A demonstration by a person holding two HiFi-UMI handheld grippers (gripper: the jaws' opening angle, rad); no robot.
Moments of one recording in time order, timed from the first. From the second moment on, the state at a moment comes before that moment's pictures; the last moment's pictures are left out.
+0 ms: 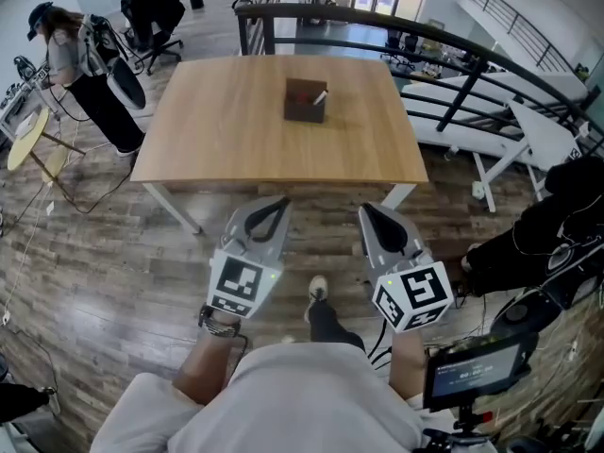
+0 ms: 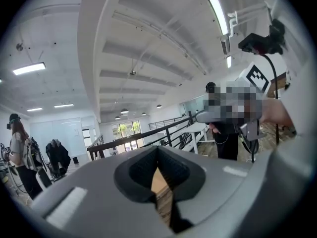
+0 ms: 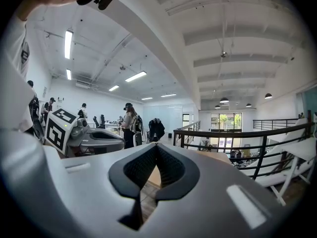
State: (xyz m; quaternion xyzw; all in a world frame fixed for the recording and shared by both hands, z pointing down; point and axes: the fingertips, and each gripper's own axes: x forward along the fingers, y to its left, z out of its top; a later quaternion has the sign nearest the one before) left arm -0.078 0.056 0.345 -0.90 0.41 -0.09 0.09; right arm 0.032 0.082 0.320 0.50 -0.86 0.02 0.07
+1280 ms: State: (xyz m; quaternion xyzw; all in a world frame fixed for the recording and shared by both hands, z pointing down) left arm -0.038 -0.130 0.359 -0.88 0.46 -0.13 0.06; right arm 0.066 -0.103 0.338 0.44 -0.89 0.06 0.09
